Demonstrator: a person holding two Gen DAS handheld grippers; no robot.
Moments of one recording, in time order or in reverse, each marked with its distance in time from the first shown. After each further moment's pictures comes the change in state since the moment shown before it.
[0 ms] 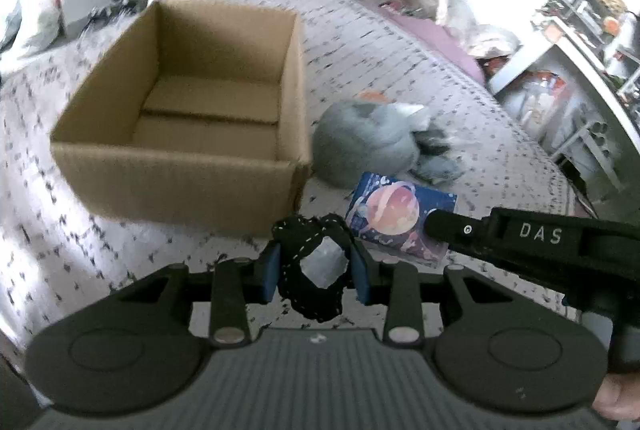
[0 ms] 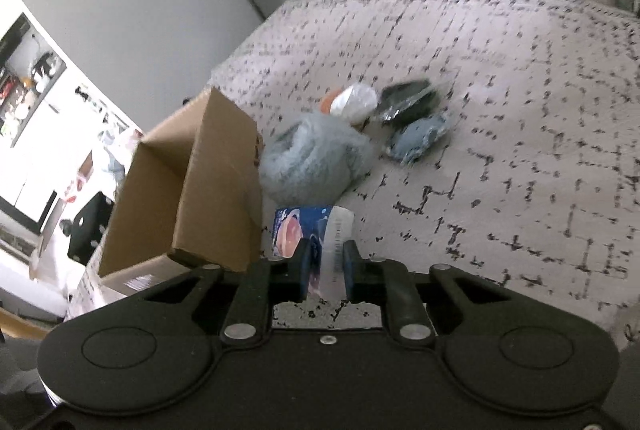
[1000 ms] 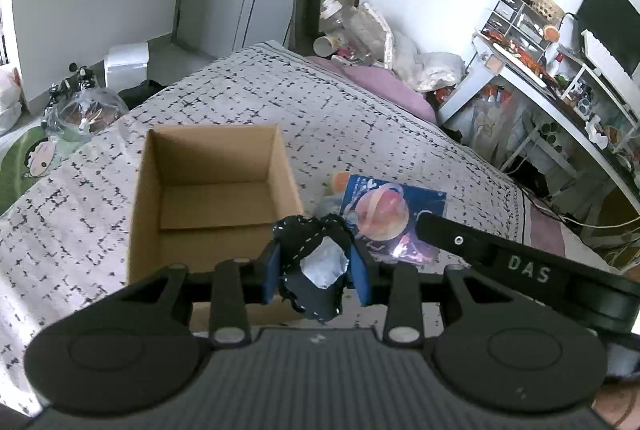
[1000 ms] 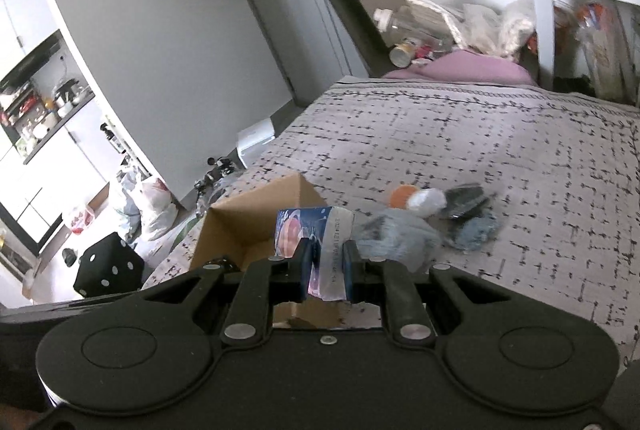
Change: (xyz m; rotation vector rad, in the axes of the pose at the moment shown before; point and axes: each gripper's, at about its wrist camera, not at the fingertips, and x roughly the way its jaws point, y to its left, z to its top) left arm -0.061 0.031 0.071 0.157 -0.071 -0.117; right arm -0.042 0.089 0.013 -0.103 -0.206 0.014
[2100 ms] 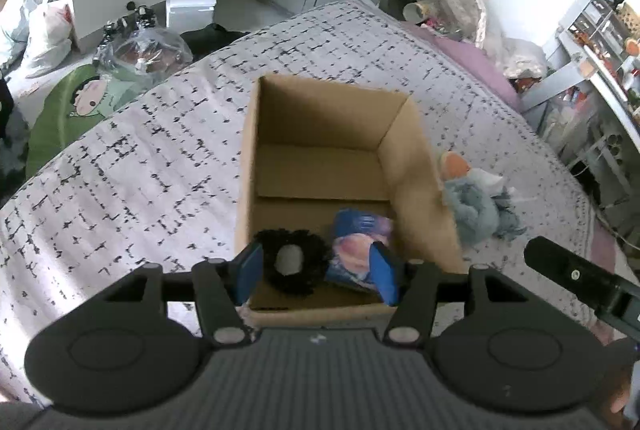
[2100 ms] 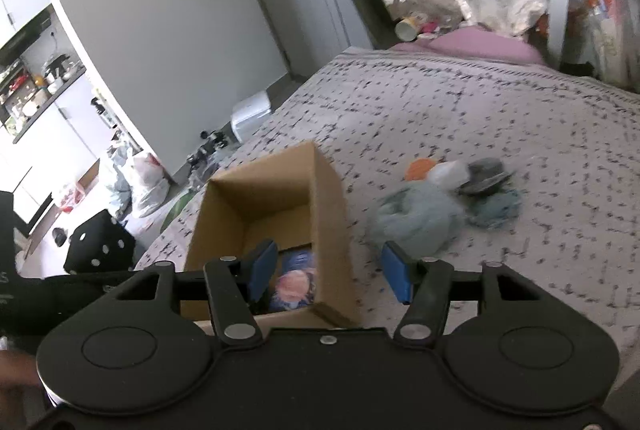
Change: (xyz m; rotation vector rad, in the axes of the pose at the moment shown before) left arm 0.029 0.083 0.009 -0.134 0.132 0.124; right arm 0.017 0.011 -0.006 -0.002 0.061 -0.046
